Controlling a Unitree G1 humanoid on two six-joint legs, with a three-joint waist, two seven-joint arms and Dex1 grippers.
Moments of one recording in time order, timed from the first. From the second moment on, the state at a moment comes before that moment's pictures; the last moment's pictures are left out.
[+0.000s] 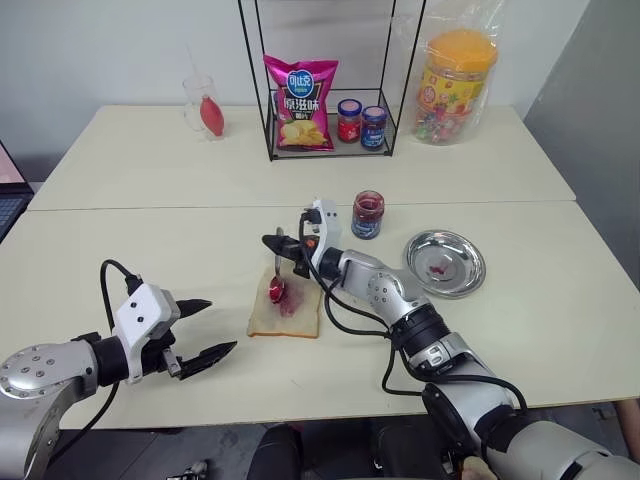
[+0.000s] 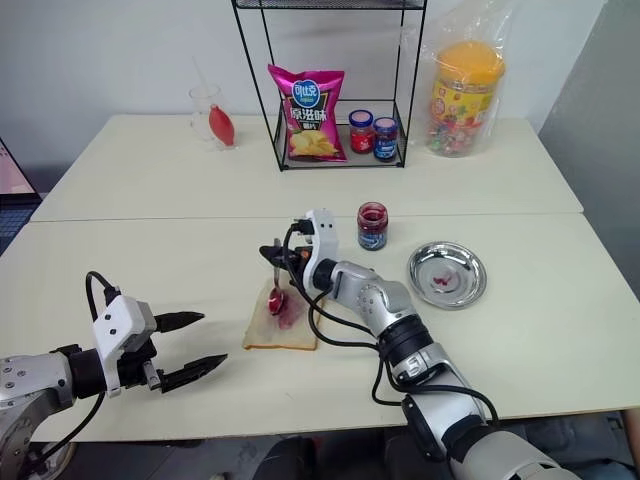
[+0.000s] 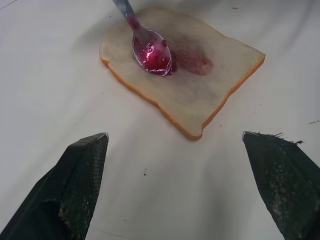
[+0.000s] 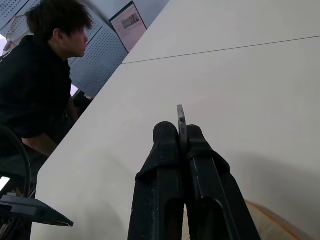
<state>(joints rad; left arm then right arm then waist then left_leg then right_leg) 0.27 0.86 0.38 -0.41 -0.44 0.43 -0.99 -0.83 0.14 0.21 0.55 0.67 0.52 0.36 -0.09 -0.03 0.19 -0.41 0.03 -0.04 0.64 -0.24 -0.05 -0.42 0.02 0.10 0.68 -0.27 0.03</state>
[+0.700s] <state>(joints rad) 0.26 0.86 0.38 -0.41 -0.44 0.42 -0.99 -0.69 0.13 0.13 0.20 0.70 0.76 0.34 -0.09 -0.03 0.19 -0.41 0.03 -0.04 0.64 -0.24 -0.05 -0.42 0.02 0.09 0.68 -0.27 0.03</state>
